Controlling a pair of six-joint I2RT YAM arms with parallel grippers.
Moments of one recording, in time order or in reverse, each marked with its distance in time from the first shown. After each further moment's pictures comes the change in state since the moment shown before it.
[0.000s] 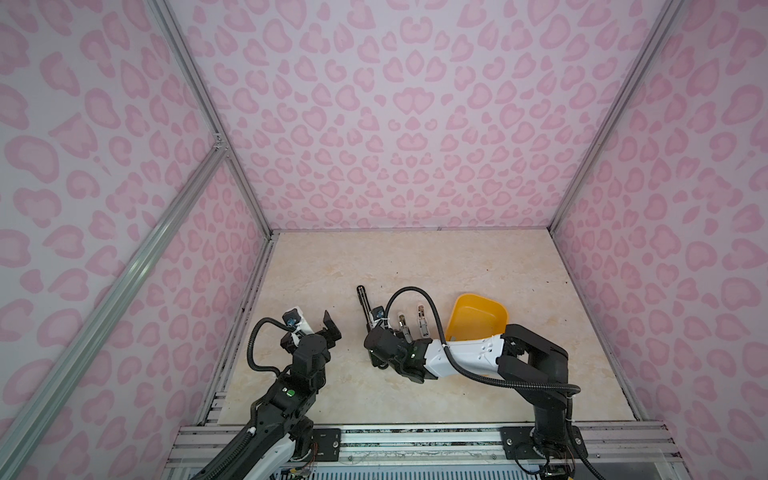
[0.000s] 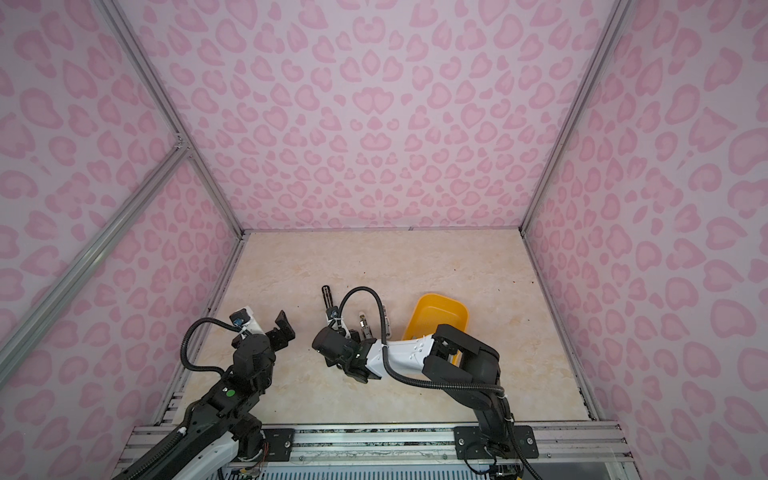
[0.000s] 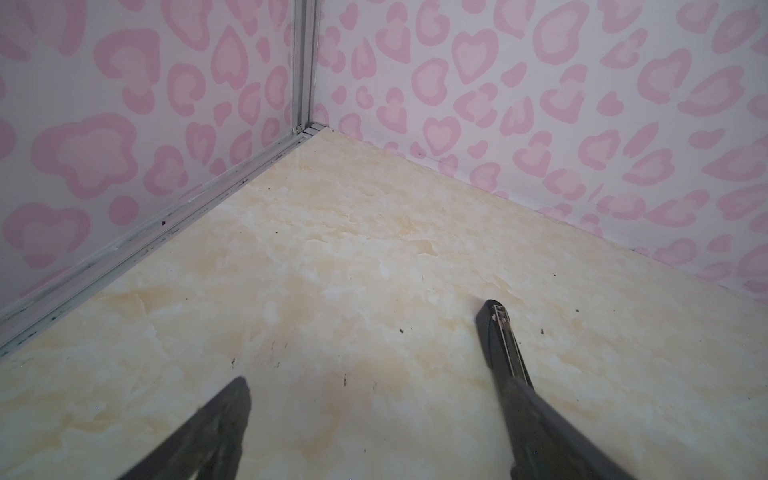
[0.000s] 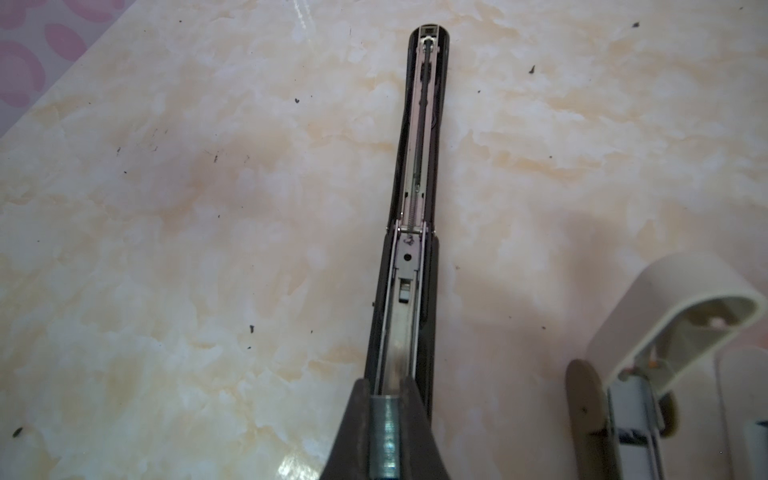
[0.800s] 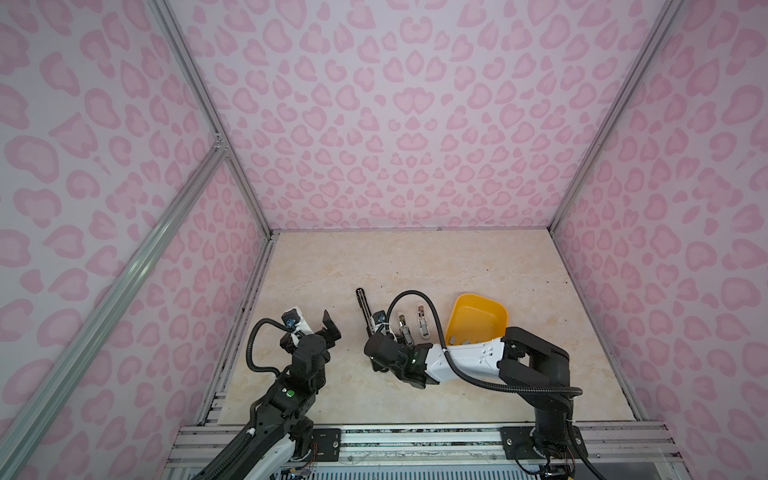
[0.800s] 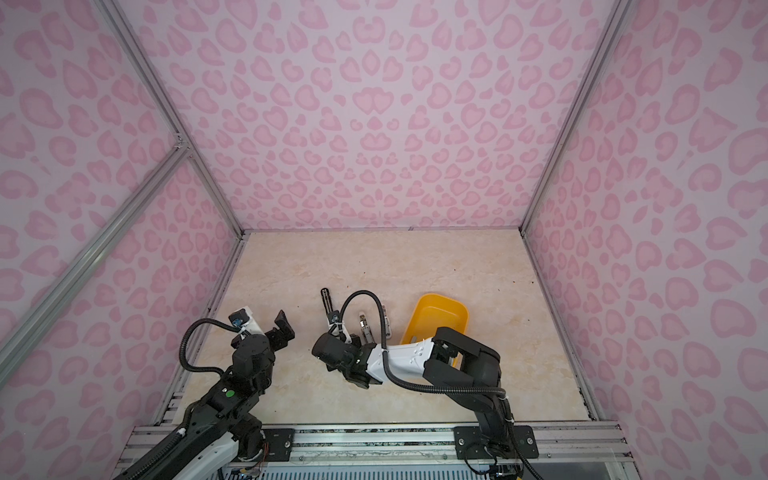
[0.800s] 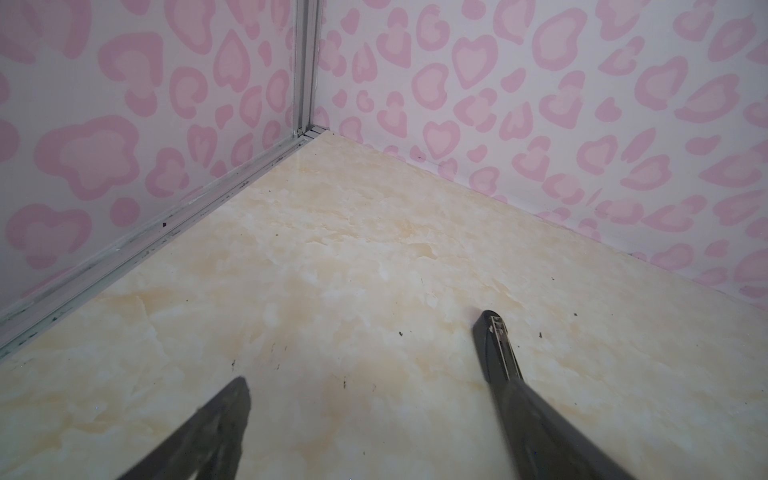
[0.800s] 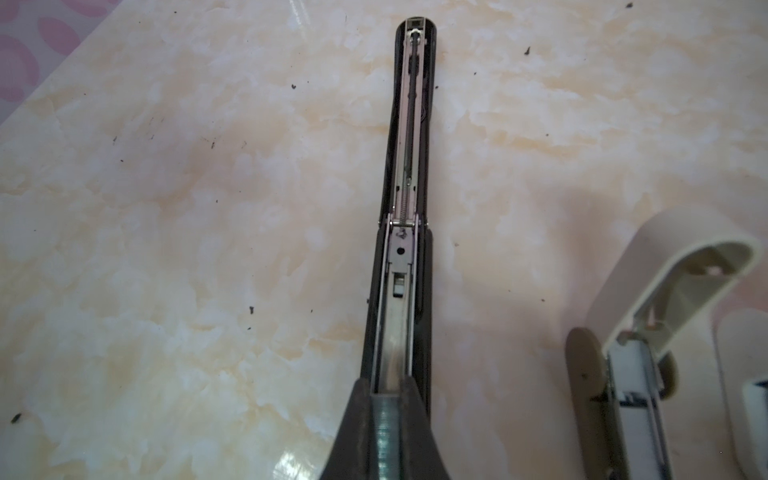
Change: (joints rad) left arm 0.000 -0.009 0.000 0.000 -0.004 -0.002; right arm 0.036 -0.015 -0.034 -0.001 0.027 0.034
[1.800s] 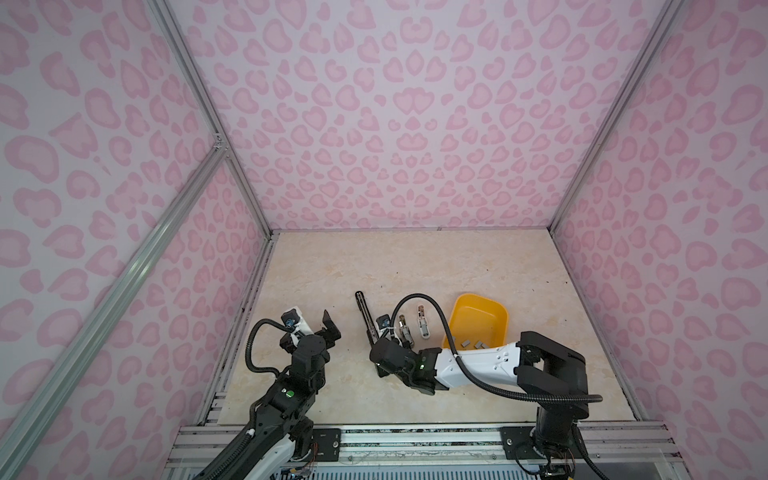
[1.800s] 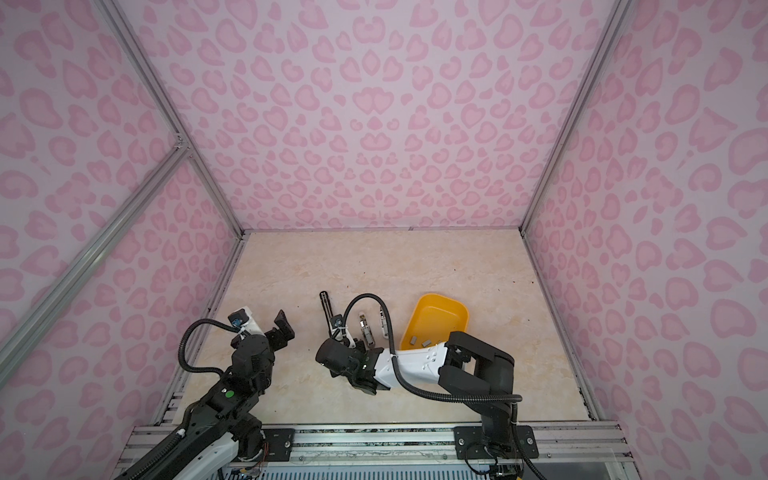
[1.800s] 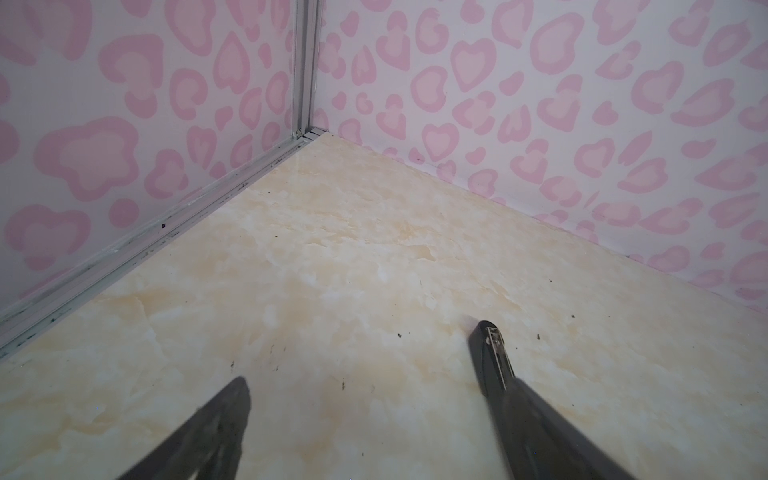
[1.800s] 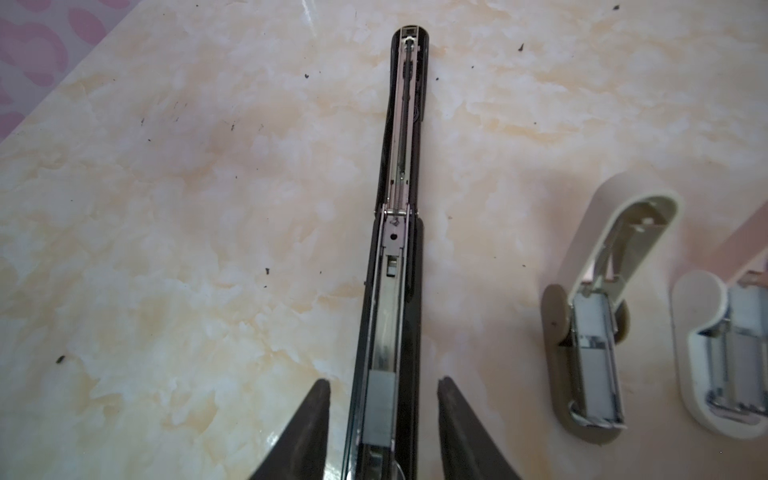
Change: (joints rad) left arm 0.000 0.001 0.000 0.000 0.002 0.000; right arm 0.032 -0.101 -0.093 -0.005 0.003 -0.008
